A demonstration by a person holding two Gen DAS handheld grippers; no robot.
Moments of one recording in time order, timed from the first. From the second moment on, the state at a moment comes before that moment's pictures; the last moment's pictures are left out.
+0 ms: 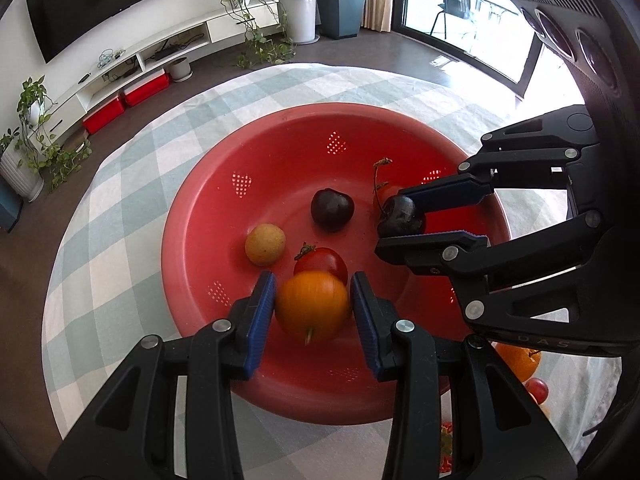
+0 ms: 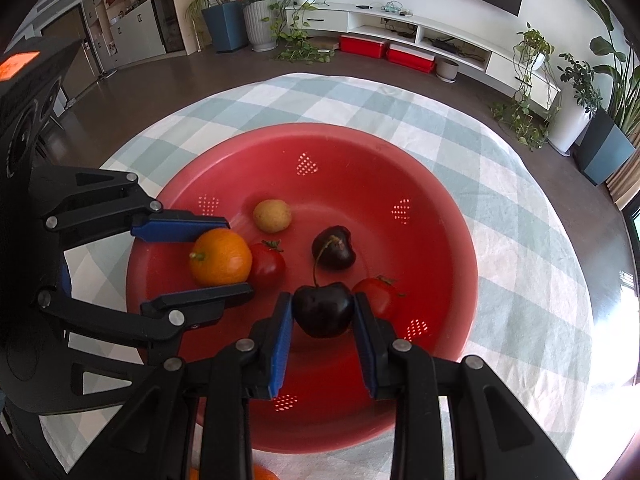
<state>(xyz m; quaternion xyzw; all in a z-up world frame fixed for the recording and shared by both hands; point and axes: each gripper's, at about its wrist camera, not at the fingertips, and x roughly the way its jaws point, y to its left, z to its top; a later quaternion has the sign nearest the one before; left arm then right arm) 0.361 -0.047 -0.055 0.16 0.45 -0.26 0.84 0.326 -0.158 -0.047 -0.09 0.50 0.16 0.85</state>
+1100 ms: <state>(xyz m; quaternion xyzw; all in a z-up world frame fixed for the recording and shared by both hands) 0.276 0.007 0.019 0.08 0.36 -0.24 0.90 0.252 -0.189 0.023 -0.05 0.41 0.16 0.90</state>
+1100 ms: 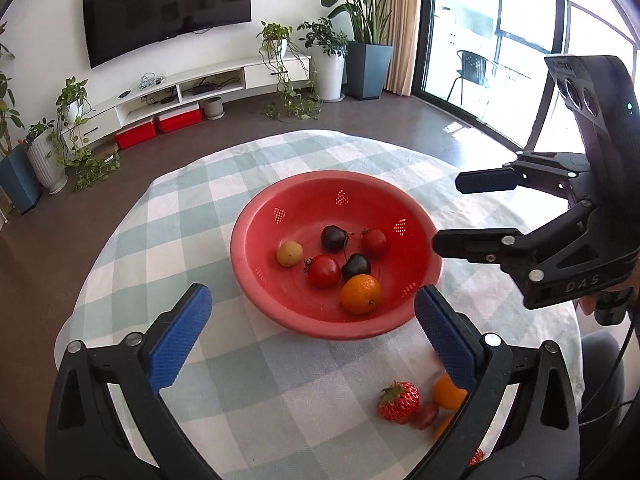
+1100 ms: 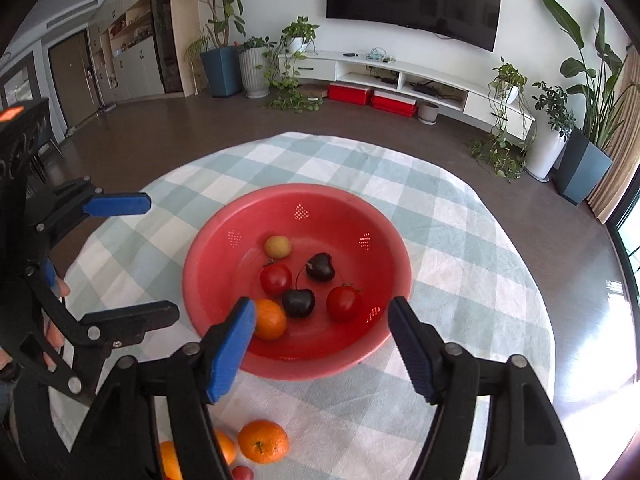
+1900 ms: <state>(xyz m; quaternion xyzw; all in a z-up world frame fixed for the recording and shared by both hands) 0.098 -0.025 -0.059 0.11 0.42 -0.26 0.86 0.082 -0.220 -0.048 0.09 0.43 0.13 0.89</state>
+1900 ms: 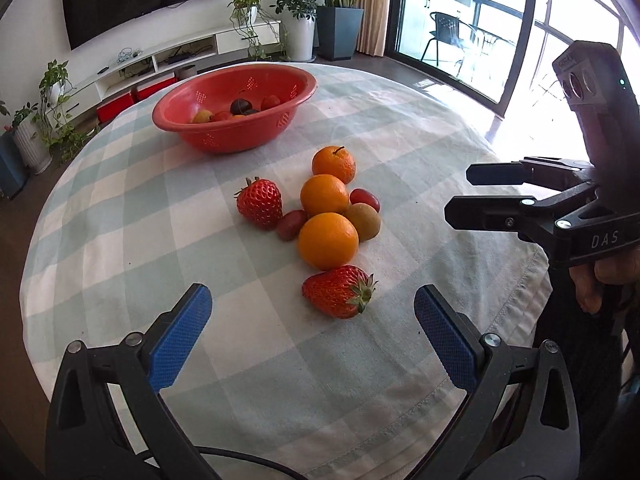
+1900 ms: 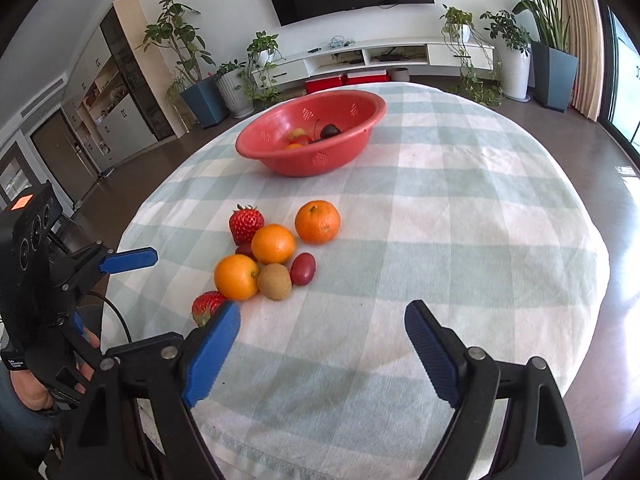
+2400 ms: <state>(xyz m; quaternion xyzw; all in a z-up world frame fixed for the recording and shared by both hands) 0.115 -0.036 -0.076 0.11 0.44 -0.28 0.85 0.078 -0.222 -0.050 0.10 0.43 0.12 0.89</state>
